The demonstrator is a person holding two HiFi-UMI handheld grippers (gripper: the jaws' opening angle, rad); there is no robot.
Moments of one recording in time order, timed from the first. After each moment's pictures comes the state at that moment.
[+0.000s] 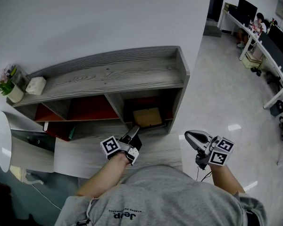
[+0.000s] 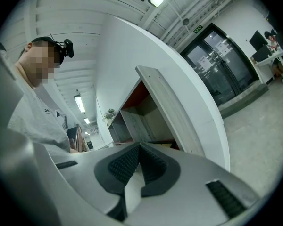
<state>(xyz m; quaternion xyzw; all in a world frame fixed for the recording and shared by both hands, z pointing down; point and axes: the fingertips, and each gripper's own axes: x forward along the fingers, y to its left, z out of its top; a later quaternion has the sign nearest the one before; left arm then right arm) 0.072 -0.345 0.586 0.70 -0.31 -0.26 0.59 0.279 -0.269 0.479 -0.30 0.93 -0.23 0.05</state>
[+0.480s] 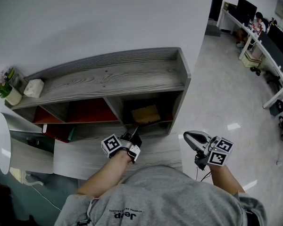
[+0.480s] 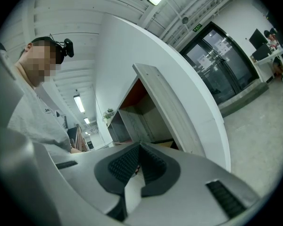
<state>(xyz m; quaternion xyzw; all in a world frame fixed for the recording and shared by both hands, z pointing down) 0.069 -0.367 0.598 0.67 -0.35 -0.26 0.60 0.274 -0.278 0.483 -0.30 0.93 -0.23 0.04</state>
